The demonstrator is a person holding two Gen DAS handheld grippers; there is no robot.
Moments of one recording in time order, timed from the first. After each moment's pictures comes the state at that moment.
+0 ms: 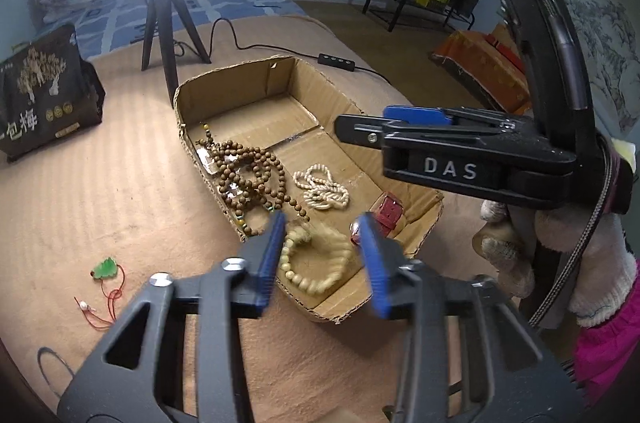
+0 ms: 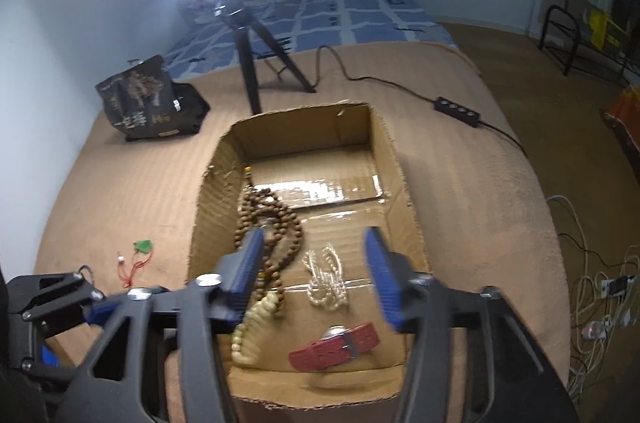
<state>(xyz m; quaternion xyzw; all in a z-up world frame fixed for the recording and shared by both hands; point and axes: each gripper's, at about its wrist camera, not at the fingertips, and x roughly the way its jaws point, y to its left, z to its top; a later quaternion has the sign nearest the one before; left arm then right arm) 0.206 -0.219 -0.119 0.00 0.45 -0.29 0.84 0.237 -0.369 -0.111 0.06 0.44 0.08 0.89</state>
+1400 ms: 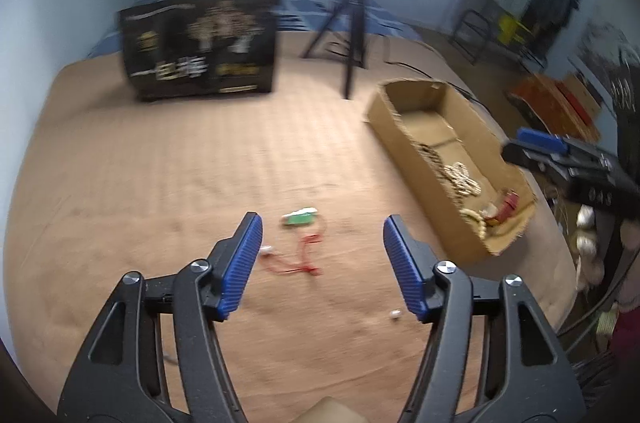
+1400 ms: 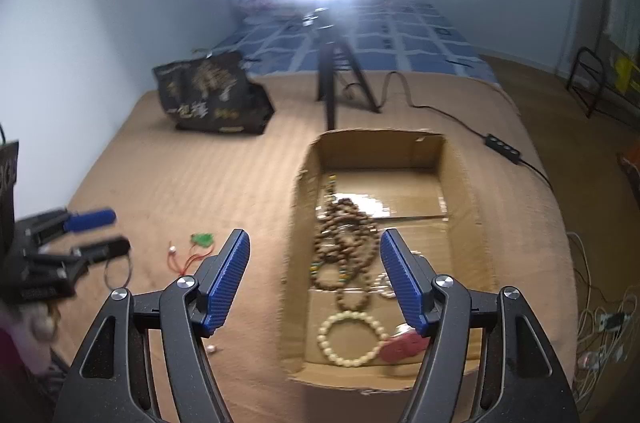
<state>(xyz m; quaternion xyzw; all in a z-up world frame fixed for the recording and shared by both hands) 0.196 -0.035 -0.108 -0.04 0.45 -0.14 0.88 0.211 -0.294 -0.084 0.01 0.42 0.14 0.90</state>
